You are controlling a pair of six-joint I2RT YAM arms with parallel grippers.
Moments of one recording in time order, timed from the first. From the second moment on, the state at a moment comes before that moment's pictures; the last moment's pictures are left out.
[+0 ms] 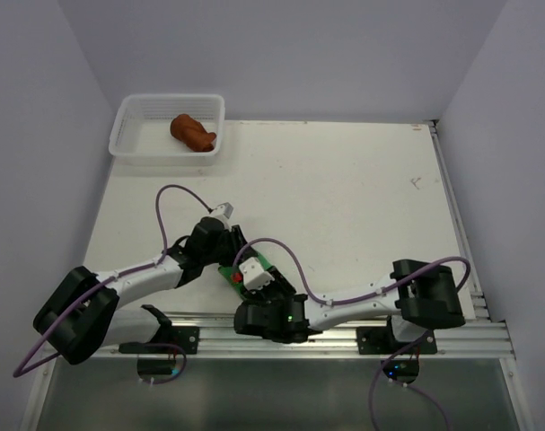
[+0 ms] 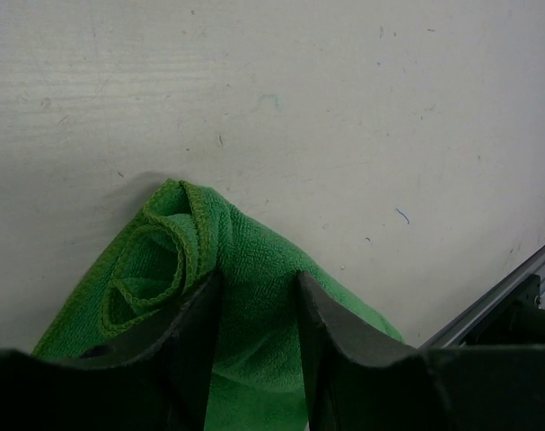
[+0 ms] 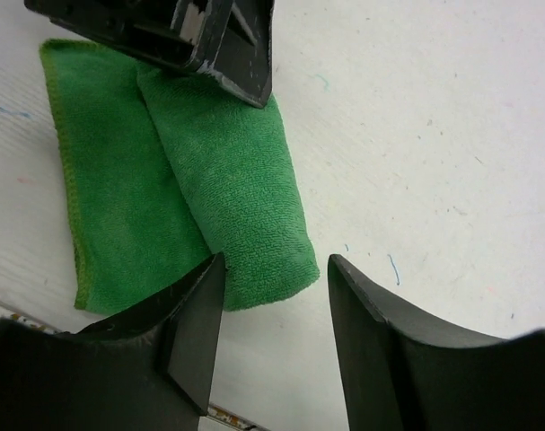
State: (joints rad) left arm -0.63 1.24 0.43 0.13 0.13 -0.78; right arm 1.57 1.69 0.98 -0.38 1.06 0.58
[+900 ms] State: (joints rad) left arm -0.63 1.23 0.41 0.14 0.13 -0.78; right arm 1.15 1.33 0.58 0.01 0.32 0.80
